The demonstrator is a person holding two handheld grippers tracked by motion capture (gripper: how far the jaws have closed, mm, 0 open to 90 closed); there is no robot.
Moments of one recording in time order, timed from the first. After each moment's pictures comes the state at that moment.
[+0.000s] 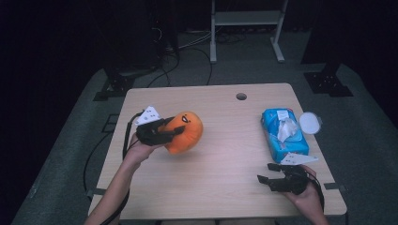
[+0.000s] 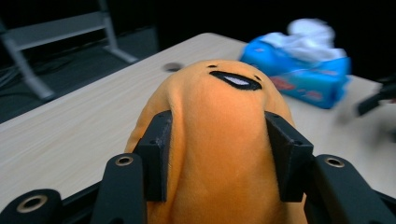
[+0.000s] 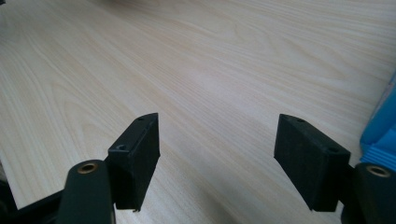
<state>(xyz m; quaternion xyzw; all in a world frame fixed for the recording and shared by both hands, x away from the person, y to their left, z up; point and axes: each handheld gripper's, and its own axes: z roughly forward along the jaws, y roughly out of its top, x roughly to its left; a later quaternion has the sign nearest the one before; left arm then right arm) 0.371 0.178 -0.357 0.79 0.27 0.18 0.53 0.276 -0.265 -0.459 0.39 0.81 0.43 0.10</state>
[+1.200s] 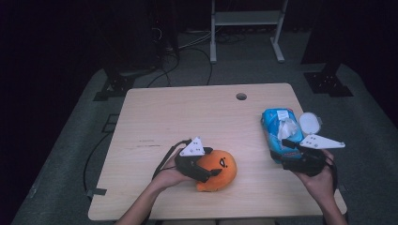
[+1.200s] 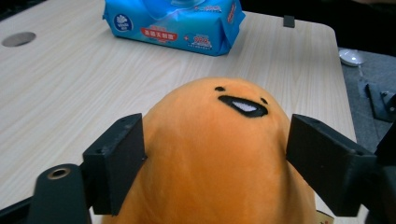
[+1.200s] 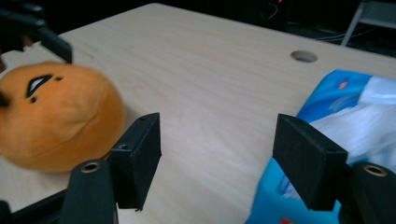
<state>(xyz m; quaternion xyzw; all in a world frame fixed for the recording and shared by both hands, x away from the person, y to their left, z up) 0.318 0.082 -0.408 0.86 0.14 0.08 0.48 0.295 -0.295 -0.398 0.38 0.76 0.49 0.20</state>
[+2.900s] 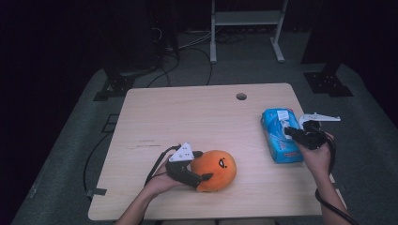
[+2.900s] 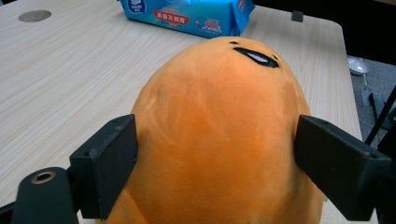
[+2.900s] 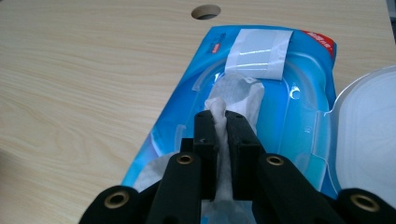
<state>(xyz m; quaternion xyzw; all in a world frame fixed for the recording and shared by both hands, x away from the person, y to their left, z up) 0.313 0.108 -0.429 0.85 0.17 0.08 0.49 0.380 -0.334 -0.421 0.54 0.71 0.41 0.19</state>
